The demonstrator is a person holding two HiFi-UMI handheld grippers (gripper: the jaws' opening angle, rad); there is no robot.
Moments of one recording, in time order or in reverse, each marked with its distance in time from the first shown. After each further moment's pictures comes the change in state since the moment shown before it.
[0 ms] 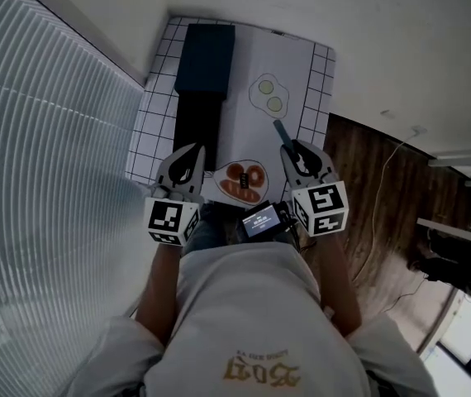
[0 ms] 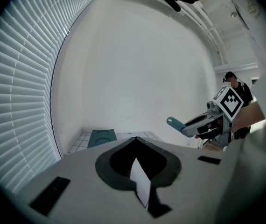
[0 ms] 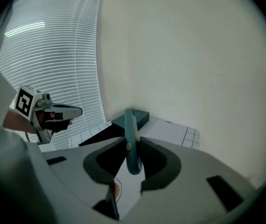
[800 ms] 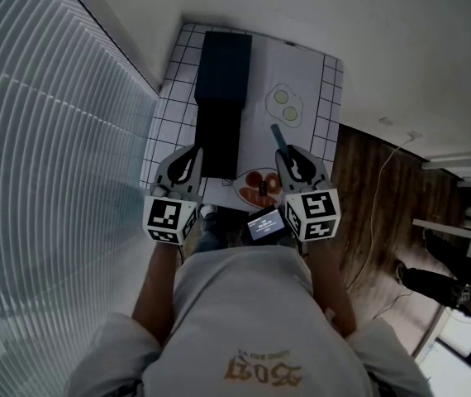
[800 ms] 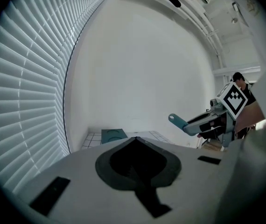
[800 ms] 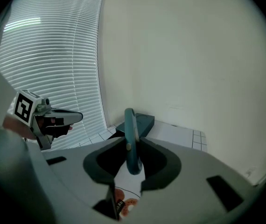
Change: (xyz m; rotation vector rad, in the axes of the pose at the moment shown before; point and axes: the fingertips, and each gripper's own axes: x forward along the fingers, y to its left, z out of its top) left arm -0.021 0.070 -0.007 -0.011 -0.008 -0.032; right arm 0.032 0.062 0.027 0.032 -0.026 -0.073
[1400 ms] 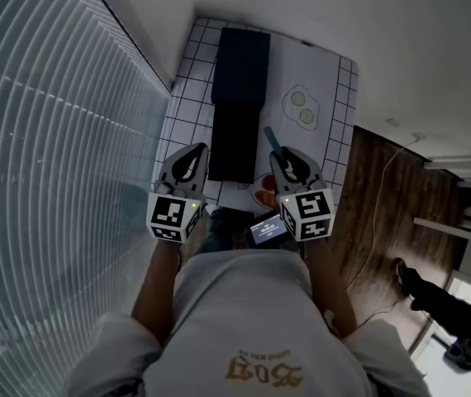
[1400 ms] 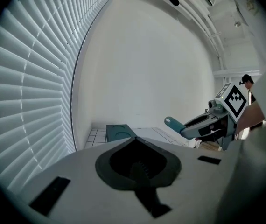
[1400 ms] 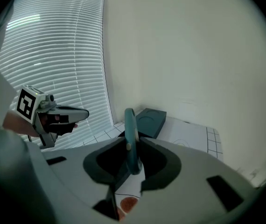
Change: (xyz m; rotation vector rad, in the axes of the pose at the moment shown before) left arm 0.001 0.045 -0.019 -0.023 0.032 -0.028; right arm 0.048 0.048 -0.004 -0.015 0.061 0.043
